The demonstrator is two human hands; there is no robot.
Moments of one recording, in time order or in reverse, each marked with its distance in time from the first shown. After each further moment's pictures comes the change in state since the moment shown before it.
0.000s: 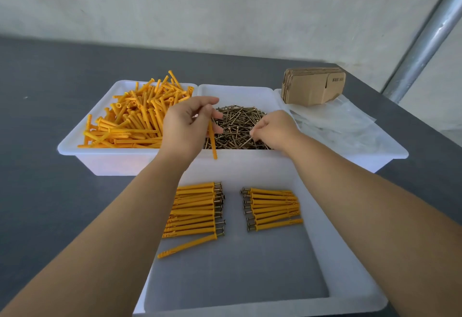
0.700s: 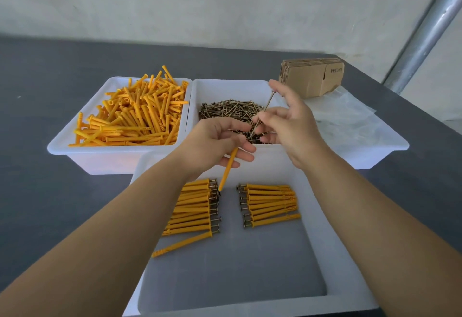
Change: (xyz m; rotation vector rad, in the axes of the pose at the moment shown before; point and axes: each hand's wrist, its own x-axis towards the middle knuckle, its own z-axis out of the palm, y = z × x) left_hand -0.016 0.005 0.024 -0.119 -0.544 -0.296; right_hand -0.054 0.013 -0.018 0.707 0.083 -0.283
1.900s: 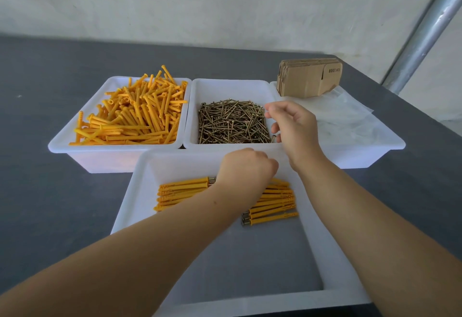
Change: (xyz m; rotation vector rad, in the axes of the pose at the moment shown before) left_hand 0.006 -0.030 0.072 1.497 -0.011 0.383; right_hand 0.006 0.023 -0.005 -0.082 0.233 -0.036
